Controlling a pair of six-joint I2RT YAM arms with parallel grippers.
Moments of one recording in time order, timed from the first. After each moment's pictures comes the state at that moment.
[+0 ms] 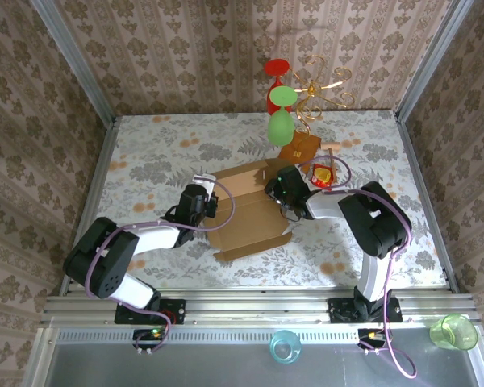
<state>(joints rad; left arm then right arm) -0.60 1.50 0.52 0.44 -0.25 -0.05 0.51 1.87 0.90 0.23 0.06 1.01</state>
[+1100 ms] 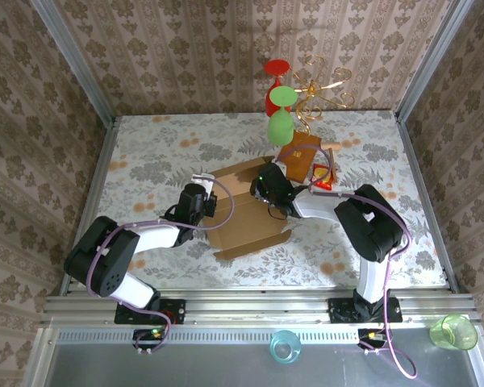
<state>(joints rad) -0.59 1.50 0.52 0.44 -0.26 -0.05 0.63 1.87 1.04 0.08 0.18 0.82</state>
